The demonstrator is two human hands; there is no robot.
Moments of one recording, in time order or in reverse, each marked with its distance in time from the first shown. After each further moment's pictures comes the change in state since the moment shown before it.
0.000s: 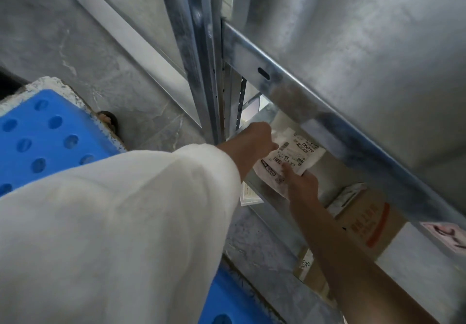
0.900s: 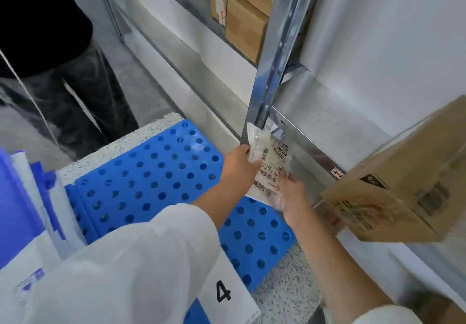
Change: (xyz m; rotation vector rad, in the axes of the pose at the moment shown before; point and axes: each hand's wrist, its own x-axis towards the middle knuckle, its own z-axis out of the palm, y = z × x) left_hand -0.274 -0.020 -0.071 -0.526 0.456 0.023; right_hand -0.232 -0.045 0.004 0.043 -0.126 -0.154
